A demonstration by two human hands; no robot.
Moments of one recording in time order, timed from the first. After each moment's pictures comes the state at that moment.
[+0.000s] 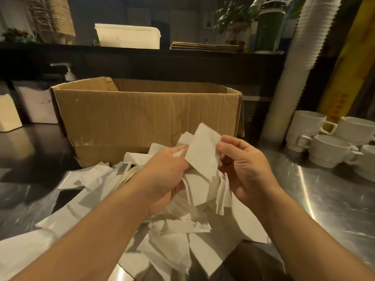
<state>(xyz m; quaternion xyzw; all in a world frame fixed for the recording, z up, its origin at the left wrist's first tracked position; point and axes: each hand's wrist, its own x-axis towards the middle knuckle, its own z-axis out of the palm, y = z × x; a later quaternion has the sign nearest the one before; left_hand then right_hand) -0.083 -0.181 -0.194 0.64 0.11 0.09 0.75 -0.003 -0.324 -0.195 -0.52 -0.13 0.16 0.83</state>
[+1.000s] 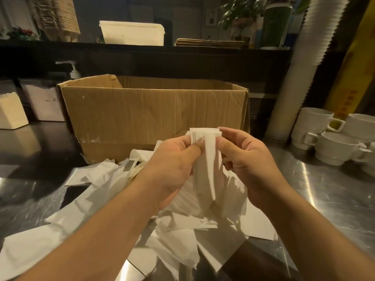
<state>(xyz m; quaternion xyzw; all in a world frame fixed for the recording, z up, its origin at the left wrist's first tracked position) -0.085 -0.182 -0.196 0.66 0.02 0.17 0.73 -0.009 -0.322 -0.196 -0.69 -0.24 0.05 0.69</state>
